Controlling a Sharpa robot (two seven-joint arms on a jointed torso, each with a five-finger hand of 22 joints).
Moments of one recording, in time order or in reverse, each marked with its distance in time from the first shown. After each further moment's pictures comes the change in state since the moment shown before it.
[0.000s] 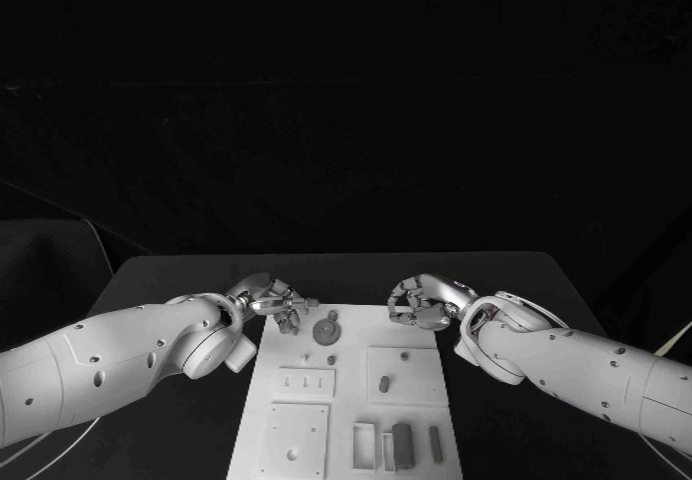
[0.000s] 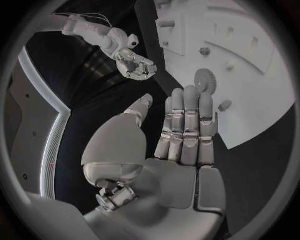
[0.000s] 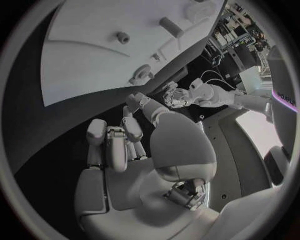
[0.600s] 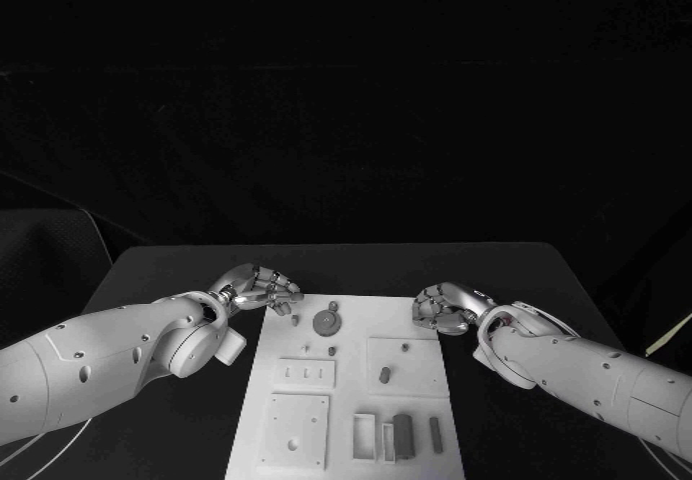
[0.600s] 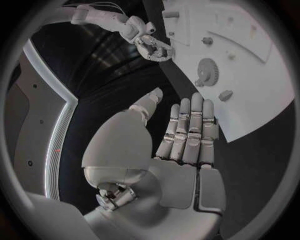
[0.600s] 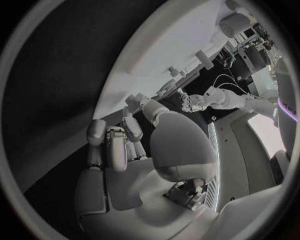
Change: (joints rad) left arm -0.025 -0.030 0.000 -0.029 0.103 0.004 0.163; left_hand 0.147 -0.016 0.054 -0.086 0.000 -0.214 0.024 -0.039 -0.025 -0.312 0.073 -0.105 -0.062 -0.262 0.085 -0.140 -0.180 -0.071 -0.245 0.043 -0.127 -0.043; right arm -0.064 0.034 -0.005 -0.208 0.030 -0.015 0.070; right_hand -0.003 -0.002 -0.003 0.003 0.000 -0.003 0.003 -0.004 -0.001 -0.005 0.002 0.000 0.001 0.000 0.000 0.000 0.000 -0.009 -0.002 0.002 0.000 -0.001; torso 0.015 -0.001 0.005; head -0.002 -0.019
